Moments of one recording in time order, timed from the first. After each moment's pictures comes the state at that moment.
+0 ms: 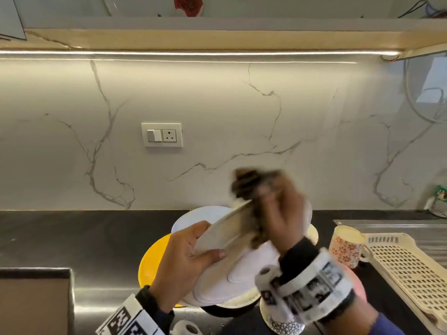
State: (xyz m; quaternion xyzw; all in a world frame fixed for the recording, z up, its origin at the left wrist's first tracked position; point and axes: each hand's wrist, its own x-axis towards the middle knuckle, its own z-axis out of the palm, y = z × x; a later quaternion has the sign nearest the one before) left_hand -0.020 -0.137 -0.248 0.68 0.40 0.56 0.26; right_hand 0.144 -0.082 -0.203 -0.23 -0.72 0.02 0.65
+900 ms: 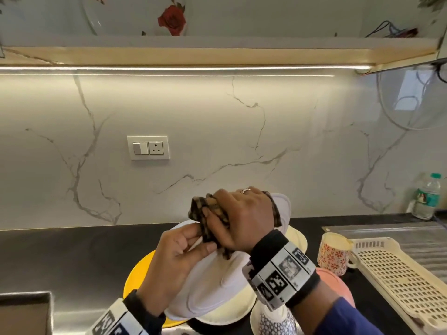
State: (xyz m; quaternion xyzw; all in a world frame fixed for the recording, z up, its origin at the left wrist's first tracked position) left_hand -0.005 -0.125 -0.229 0.64 0.33 0.59 0.36; right_hand 0.130 -0.074 -0.192 -0.30 -0.77 -0.26 0.50
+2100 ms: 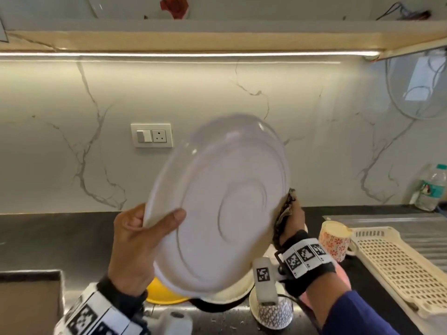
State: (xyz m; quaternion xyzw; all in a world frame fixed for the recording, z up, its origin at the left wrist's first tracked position) left_hand -0.024 -0.150 -0.217 0.52 0.32 0.74 0.30; right_hand 0.202 0.004 -0.277 -0.37 -0.23 0.57 0.69
